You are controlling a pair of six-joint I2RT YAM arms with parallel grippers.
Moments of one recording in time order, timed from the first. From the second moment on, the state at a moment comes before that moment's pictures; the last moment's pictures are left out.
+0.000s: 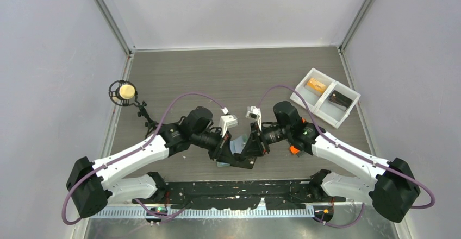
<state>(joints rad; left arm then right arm) -0.87 1.09 0.77 -0.37 0.70 -0.32 0.73 1.07 0.65 -0.10 -0.96 0.20</state>
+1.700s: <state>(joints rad) -0.72 1.01 0.60 0.32 0.54 -0.91 0.62 0.88 0.40 0.57 -0.43 1.13</state>
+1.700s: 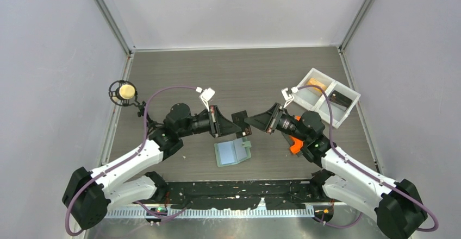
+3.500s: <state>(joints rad) -0.71 0.94 0.74 -0.25 0.77 -0.52 0.56 1.06 0.76 0.10 -0.98 0.60</state>
